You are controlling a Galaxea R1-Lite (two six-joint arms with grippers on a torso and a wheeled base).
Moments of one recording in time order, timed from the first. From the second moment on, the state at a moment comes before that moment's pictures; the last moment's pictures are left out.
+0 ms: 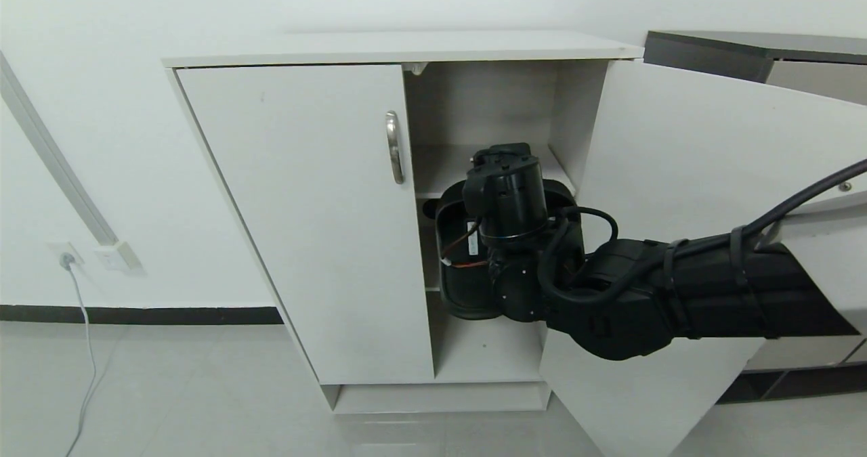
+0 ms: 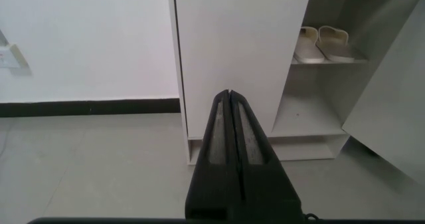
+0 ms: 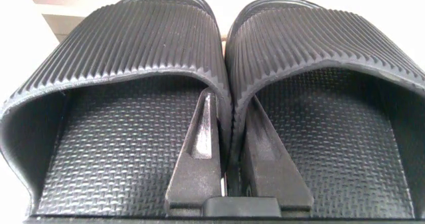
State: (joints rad) left arm 0.00 0.00 0.00 0.00 0.00 0.00; right arm 0.89 2.07 -1.50 -0.35 -0.89 0.16
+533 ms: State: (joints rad) left arm 0.00 0.00 0.00 0.00 0.00 0.00; right arm 0.89 2.08 -1.50 -0.35 -0.89 0.16
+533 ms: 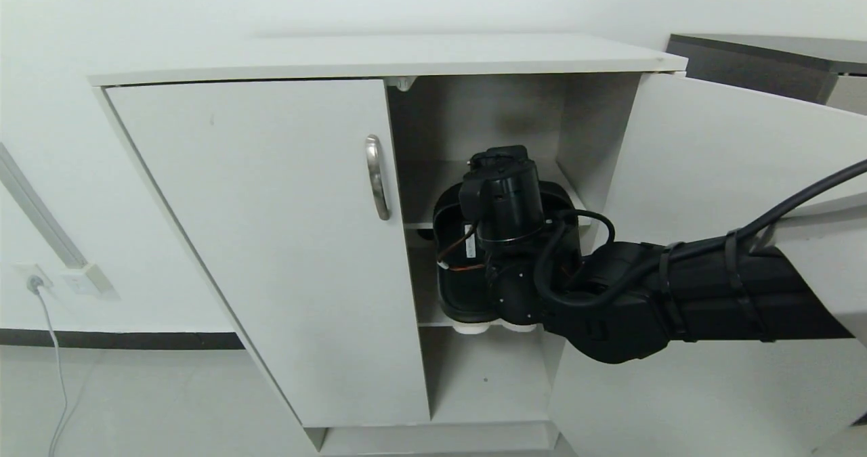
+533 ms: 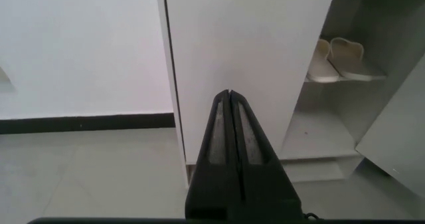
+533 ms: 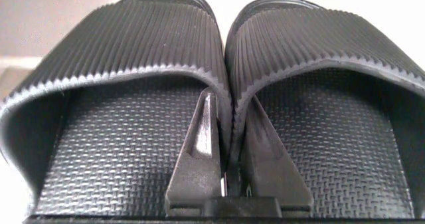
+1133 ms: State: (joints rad) left arm 0.00 0.00 0.00 0.00 0.00 0.00; right arm 0.89 2.08 -1.50 -0.36 -0.89 0.16
